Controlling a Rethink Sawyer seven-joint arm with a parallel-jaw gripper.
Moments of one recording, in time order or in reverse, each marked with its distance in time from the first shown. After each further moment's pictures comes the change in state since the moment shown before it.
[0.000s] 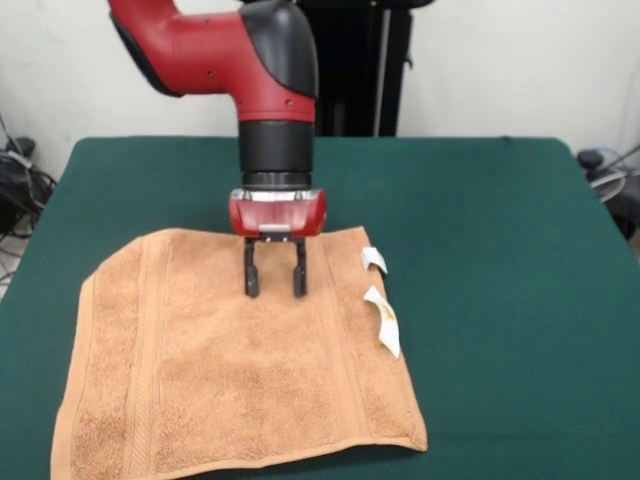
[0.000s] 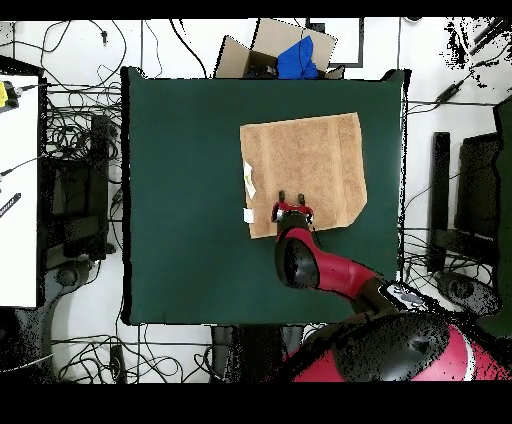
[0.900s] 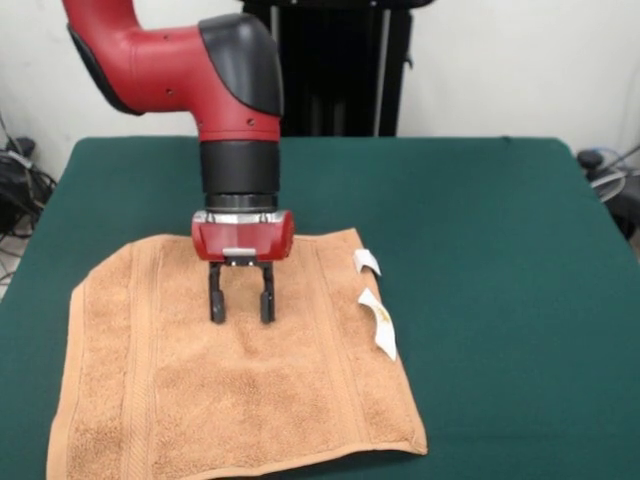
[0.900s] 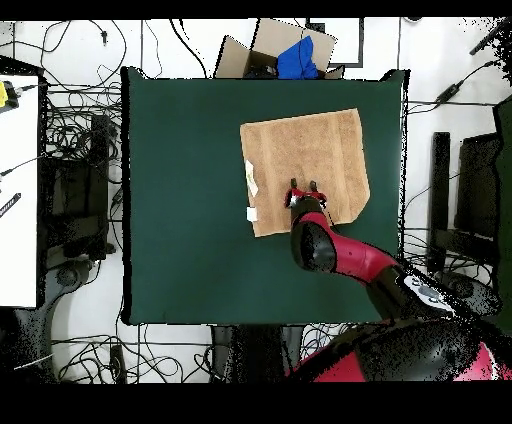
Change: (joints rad) arm -0.063 0.006 0.062 -0.129 -0.056 0.143 0.000
